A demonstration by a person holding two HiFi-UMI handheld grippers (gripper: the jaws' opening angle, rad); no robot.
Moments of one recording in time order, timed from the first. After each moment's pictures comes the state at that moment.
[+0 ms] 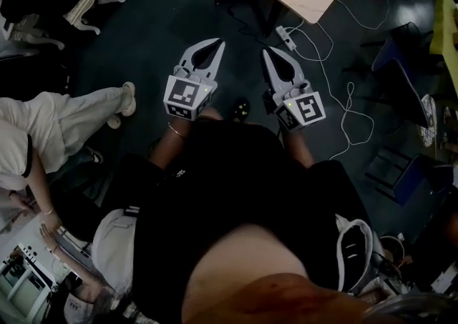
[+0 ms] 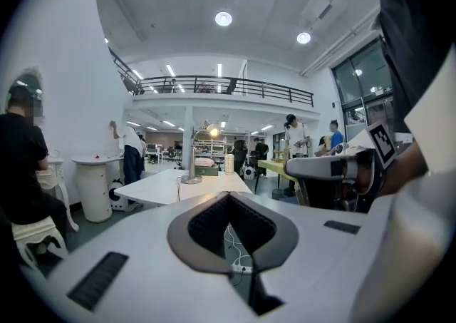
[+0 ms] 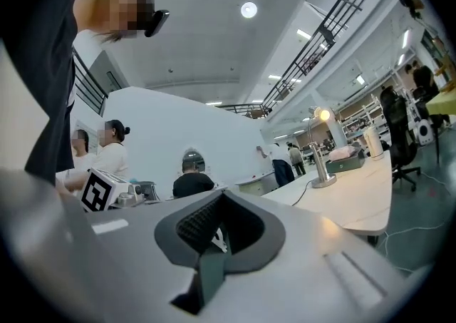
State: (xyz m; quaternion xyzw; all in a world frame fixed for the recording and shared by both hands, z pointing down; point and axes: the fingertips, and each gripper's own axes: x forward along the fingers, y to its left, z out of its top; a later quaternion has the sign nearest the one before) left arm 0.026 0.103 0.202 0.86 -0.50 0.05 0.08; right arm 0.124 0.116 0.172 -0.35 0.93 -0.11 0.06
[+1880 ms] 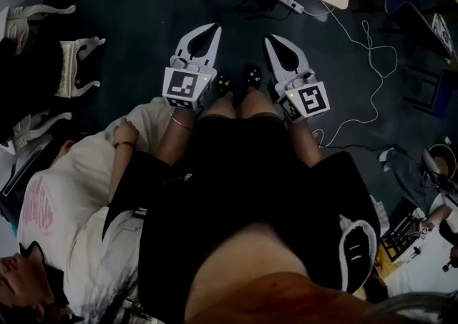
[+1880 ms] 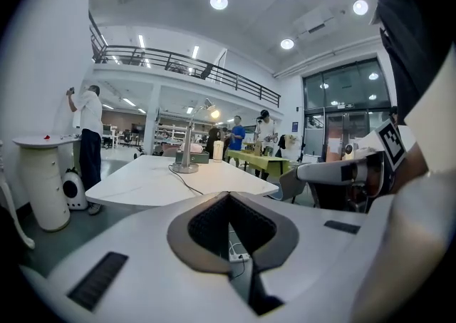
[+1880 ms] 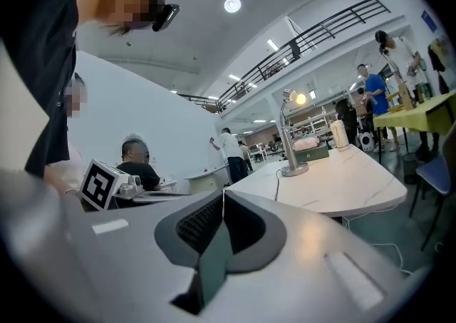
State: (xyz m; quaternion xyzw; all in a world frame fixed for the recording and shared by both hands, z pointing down) left arm -0.093 -0.091 0.267 0.94 -0.33 0.09 0.10; right arm -0.001 -0.029 0.243 -0.55 0.83 -0.14 0.04
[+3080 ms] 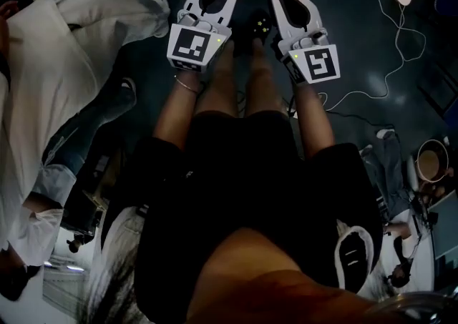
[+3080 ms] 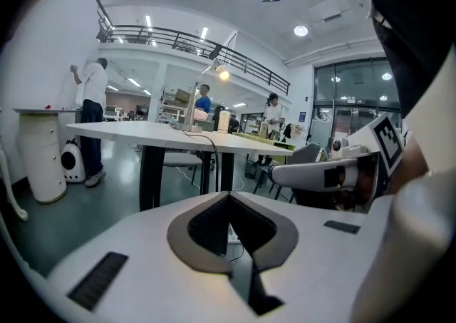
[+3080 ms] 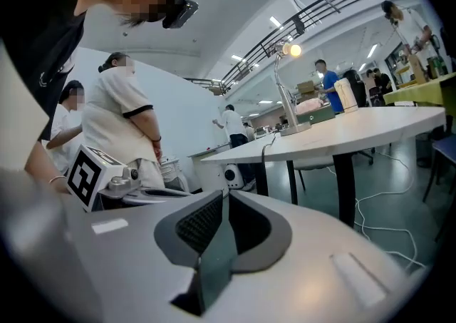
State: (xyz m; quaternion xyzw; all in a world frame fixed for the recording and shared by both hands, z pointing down) left arm -0.053 -0.117 0.406 0.92 -0.32 0.14 0.15; right arm 0.002 -0.093 0.379 -0.50 0.85 -0.18 -0.01
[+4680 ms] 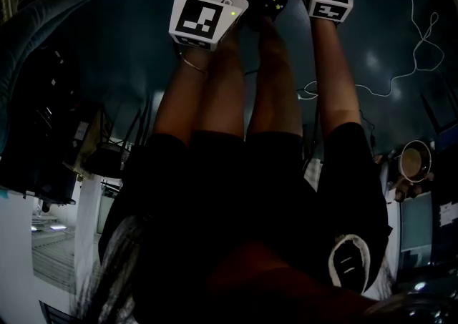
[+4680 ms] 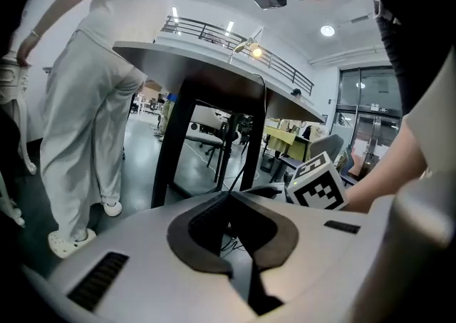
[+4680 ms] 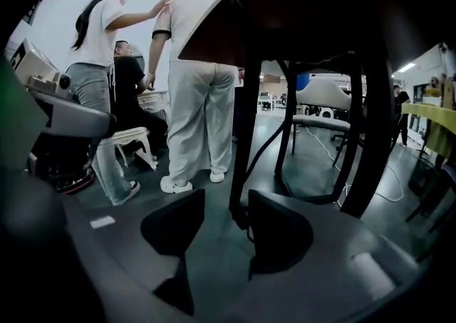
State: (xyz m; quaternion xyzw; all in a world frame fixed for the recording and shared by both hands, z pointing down) left arm -0.053 -0.150 0.593 0.89 -0.38 0.14 0.21; right arm 0.025 -0.192 0.679 -0.48 0.82 -0.19 -0.23
